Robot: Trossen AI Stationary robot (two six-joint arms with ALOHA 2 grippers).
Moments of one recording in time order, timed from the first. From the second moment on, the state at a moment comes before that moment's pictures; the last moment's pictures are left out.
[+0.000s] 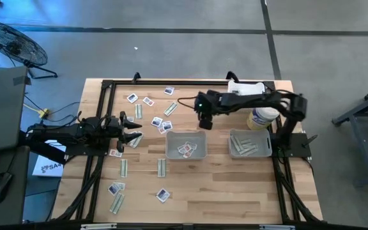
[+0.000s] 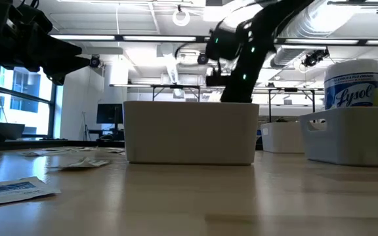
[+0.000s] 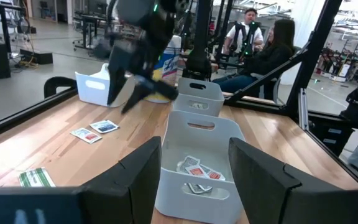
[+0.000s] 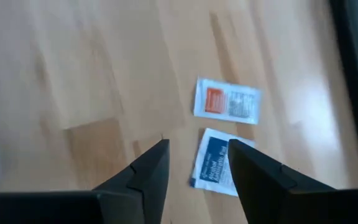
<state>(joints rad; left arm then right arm) -0.03 0.02 0.02 0.00 -0.11 -0.16 -0.32 1.80 1.19 -0.51 0.22 -0.13</state>
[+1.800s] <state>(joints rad) -0.03 0.02 0.02 0.00 -0.11 -0.16 -0.47 1.67 1.07 -0.39 0.06 0.18</state>
